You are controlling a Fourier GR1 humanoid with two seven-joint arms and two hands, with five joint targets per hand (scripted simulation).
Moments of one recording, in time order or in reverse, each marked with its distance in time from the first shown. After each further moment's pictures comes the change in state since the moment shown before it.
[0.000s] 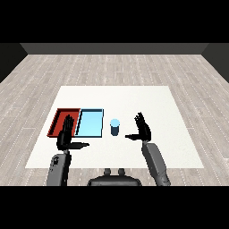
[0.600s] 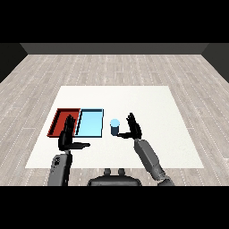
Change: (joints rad) left arm 0.005 -0.016 -0.016 -0.017 -0.012 0.009 0.016; right arm -0.140 0.001 0.150 0.245 -0.126 -0.102 -0.132
